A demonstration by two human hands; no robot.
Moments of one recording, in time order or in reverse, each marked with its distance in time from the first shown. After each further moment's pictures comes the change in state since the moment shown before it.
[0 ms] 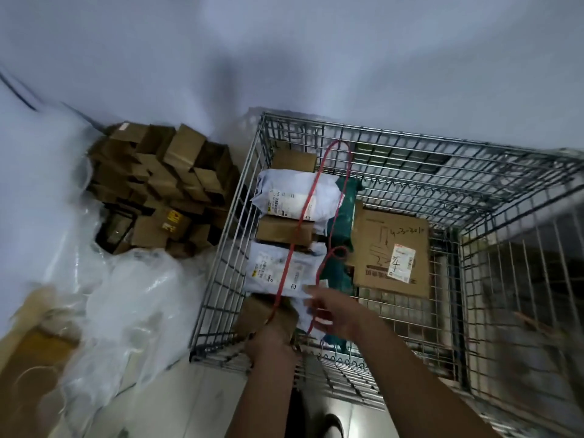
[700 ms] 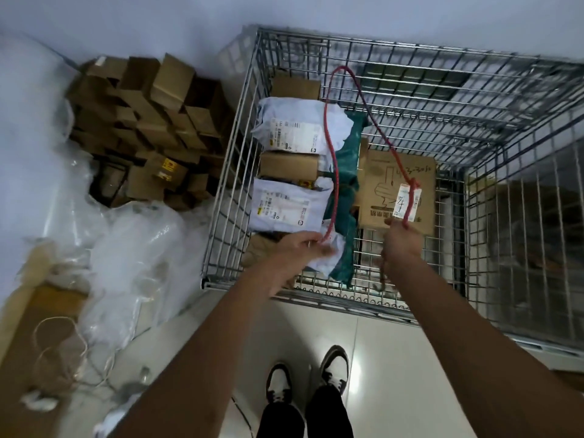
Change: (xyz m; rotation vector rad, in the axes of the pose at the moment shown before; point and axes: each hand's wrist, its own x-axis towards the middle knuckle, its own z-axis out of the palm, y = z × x) left_hand -0.015 0.034 -0.008 1.058 -0.671 0.317; right_hand -0.008 0.034 -0.054 0.216 0.834 -0.337
